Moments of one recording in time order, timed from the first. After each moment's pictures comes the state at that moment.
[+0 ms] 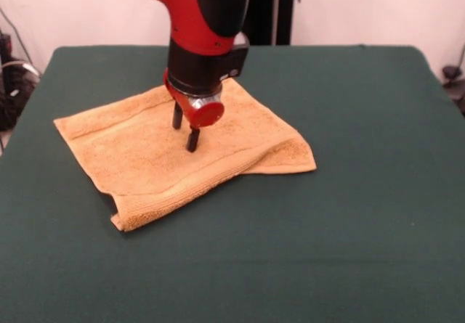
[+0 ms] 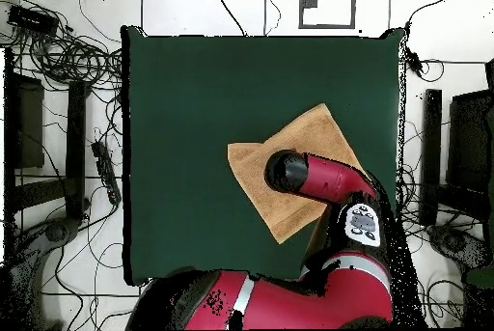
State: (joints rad) arm -0.15 -0.33 -0.24 1.52 -0.02 0.42 2.57
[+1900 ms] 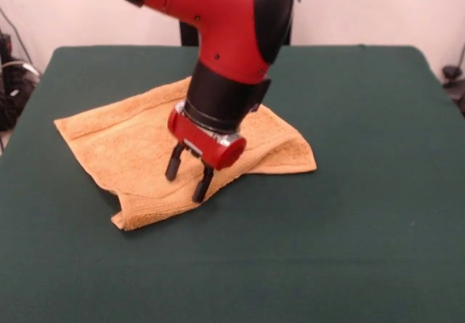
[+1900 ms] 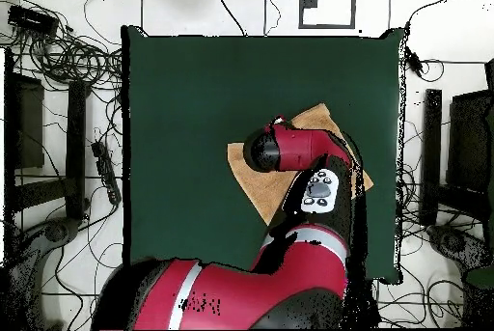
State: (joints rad) arm -0.04 -0.23 -0.29 1.28 -0.19 0.30 2.57
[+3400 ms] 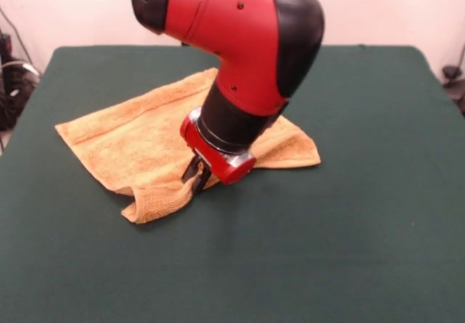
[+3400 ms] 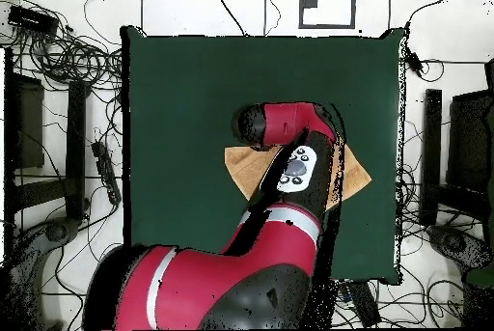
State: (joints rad) arm 0.03 -0.11 -0.38 1.04 -0.10 0.69 2.57
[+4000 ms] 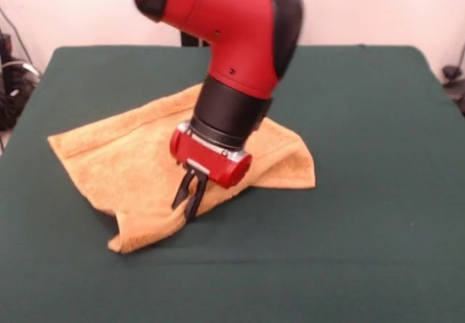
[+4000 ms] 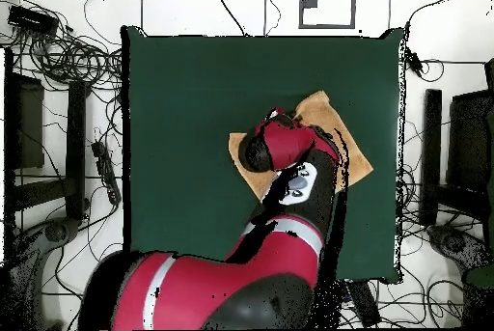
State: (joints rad) arm 0.01 -0.16 -0.37 1.22 -0.24 0.08 2.57
